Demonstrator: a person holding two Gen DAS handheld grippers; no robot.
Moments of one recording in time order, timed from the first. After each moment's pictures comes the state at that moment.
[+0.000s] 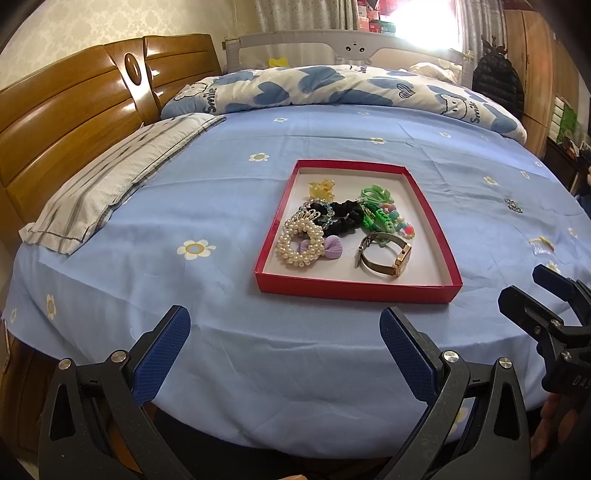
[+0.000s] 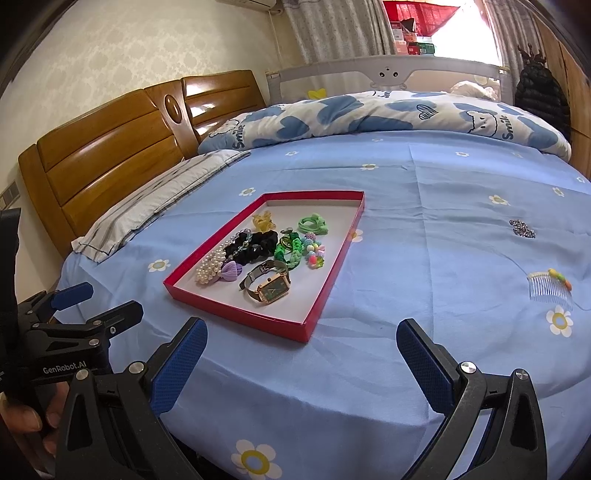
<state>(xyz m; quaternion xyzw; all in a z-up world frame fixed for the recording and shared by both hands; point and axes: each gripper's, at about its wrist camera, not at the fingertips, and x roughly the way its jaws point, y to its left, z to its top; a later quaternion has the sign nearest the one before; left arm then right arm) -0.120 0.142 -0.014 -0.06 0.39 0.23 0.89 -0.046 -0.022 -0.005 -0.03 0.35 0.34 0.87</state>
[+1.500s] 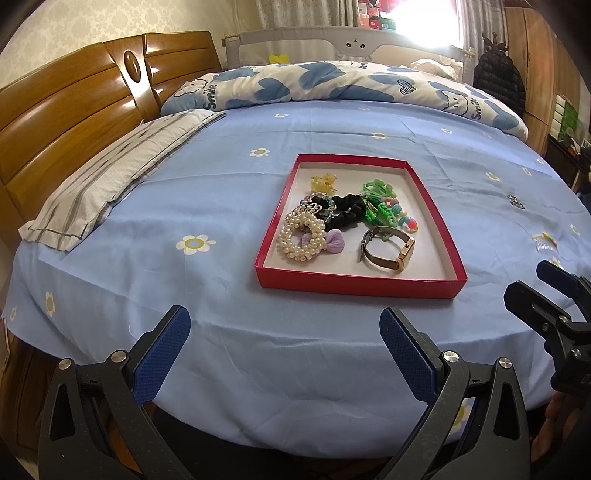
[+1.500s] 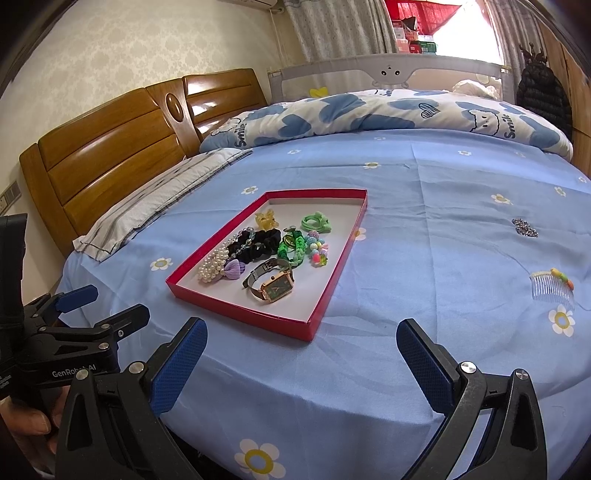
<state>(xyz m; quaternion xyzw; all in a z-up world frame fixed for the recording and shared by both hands) -0.121 0.144 -0.021 -0.06 0.39 0.23 0.89 -0.047 -0.019 -0.006 -0.03 0.35 0.34 0.87</state>
